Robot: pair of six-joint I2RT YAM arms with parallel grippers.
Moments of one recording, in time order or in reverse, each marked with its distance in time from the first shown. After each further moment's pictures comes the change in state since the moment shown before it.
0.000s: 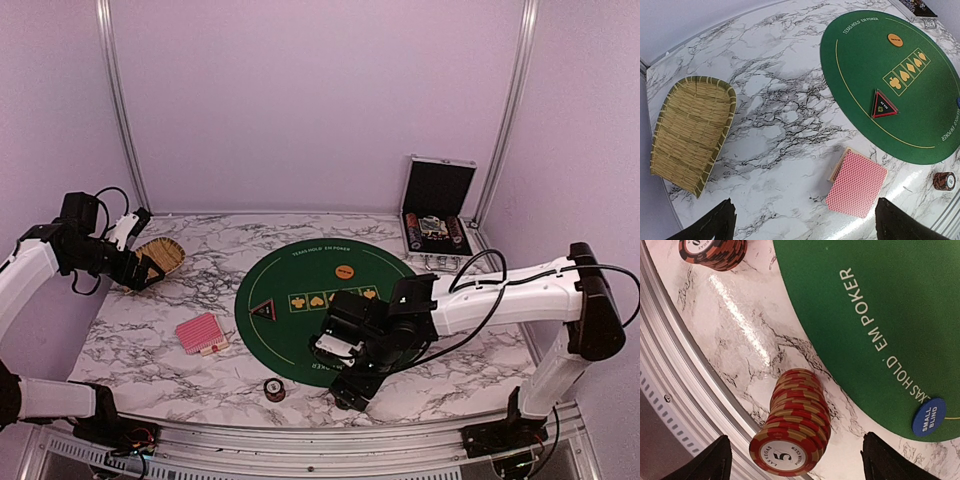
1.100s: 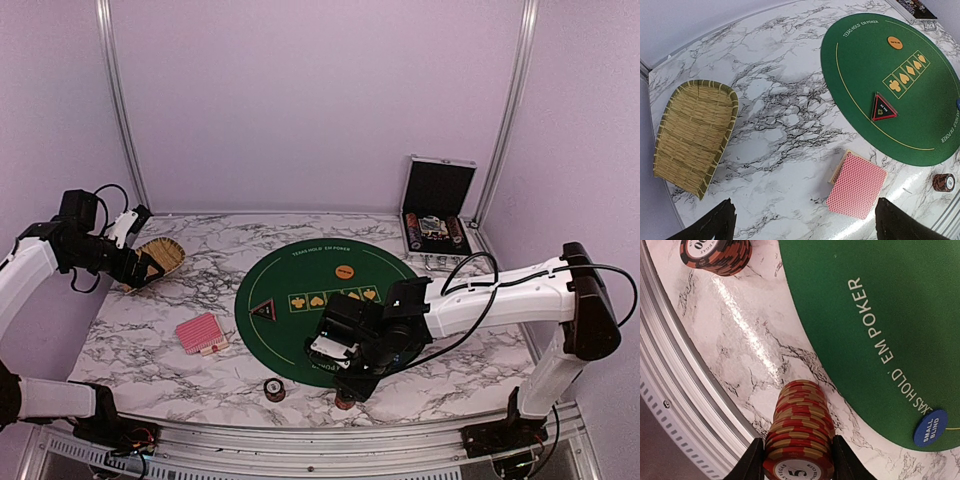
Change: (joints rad) left arm 0.000 0.001 0.017 -0.005 0.000 0.000; right arm 0.003 0.031 0.002 0.038 -0.003 -0.018
